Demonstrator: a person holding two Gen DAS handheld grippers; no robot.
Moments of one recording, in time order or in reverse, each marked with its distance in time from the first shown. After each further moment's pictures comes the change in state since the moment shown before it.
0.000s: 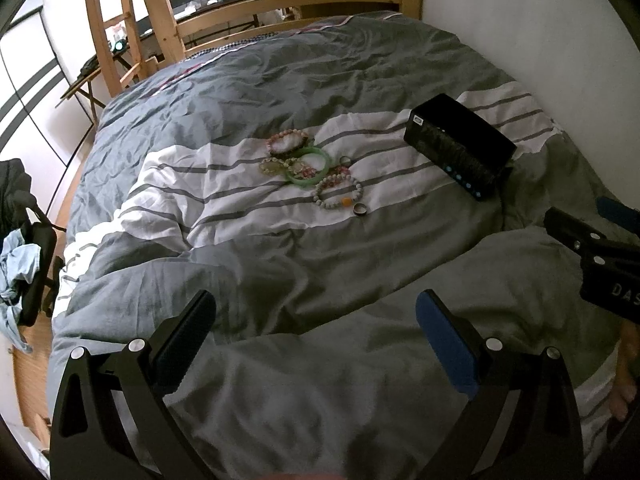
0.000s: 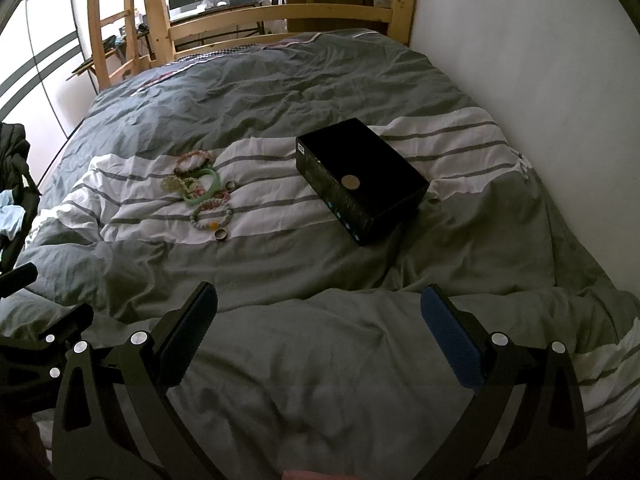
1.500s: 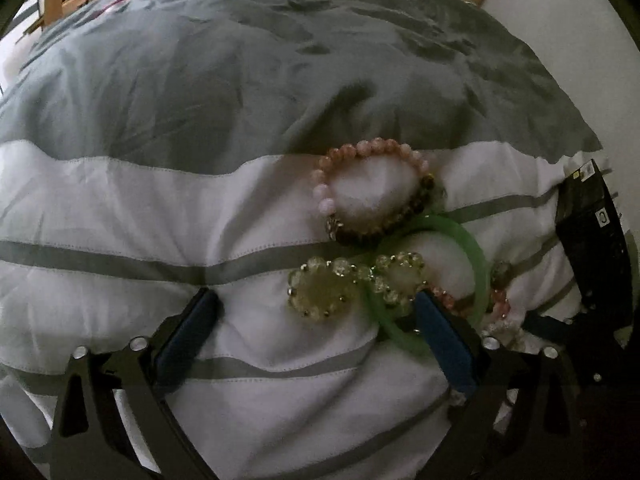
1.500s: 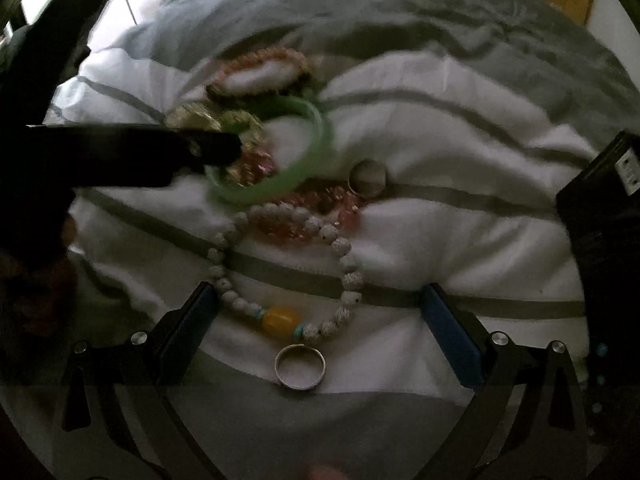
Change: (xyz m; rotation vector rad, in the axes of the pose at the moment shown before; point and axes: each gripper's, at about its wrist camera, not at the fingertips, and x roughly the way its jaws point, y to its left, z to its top) left arm 0.293 0.111 0.122 -0.145 0.083 -0.212; right arm 0.280 0.136 0.050 -0.281 0.188 0.311
